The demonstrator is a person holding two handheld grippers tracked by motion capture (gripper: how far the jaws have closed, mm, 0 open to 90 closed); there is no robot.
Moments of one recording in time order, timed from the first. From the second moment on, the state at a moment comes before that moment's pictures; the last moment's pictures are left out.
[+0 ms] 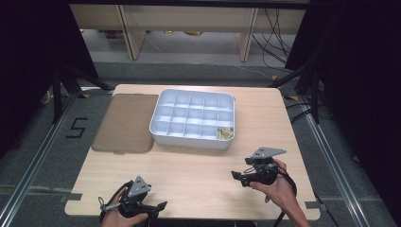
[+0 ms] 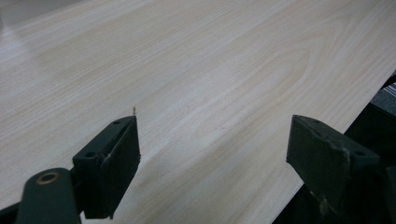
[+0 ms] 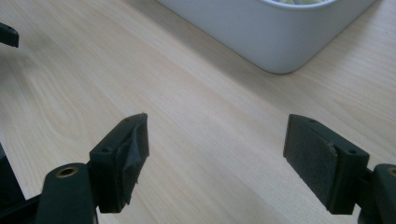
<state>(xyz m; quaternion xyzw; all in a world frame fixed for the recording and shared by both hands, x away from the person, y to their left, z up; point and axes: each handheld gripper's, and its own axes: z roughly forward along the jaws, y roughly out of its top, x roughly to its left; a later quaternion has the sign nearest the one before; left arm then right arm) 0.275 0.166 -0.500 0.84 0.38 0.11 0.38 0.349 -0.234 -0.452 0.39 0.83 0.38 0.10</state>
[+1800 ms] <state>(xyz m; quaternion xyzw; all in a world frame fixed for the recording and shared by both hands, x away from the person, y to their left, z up) 0.275 0.164 -0.505 0.85 0.37 0.11 0.37 0.284 -0.260 -0.501 0.40 0.81 0.41 0.09</state>
